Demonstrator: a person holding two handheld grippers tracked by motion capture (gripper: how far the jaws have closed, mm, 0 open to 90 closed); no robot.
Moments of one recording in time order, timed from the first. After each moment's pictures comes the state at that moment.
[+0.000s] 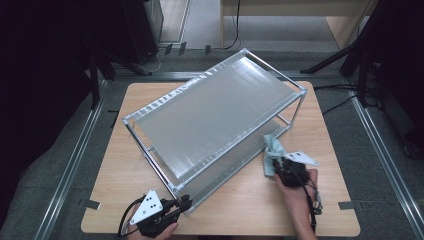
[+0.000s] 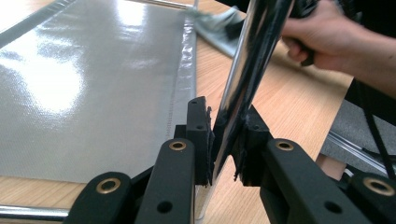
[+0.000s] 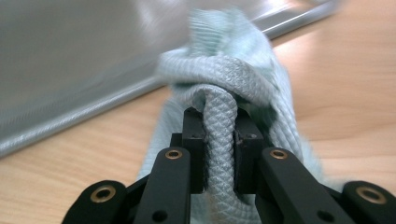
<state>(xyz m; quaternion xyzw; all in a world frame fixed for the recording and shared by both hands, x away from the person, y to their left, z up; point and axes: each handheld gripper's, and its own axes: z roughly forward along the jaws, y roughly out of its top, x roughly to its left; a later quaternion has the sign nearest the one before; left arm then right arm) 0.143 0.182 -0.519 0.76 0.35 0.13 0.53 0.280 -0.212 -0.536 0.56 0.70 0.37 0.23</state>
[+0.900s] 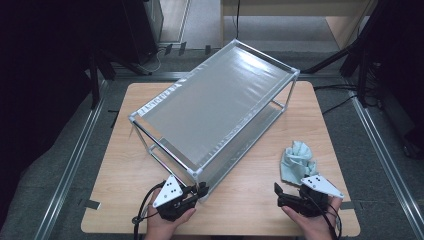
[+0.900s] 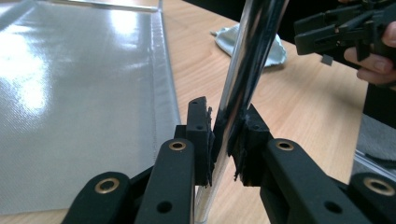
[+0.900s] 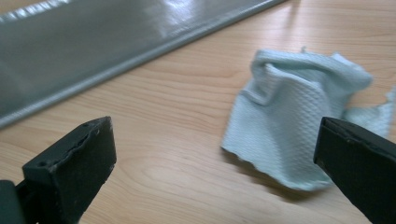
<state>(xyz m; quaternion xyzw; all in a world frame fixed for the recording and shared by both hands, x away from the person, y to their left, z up) 0.180 0.148 -0.523 0.75 0.34 0.13 0.56 0.203 -0.227 -0.509 0.53 0.70 0.40 0.24</state>
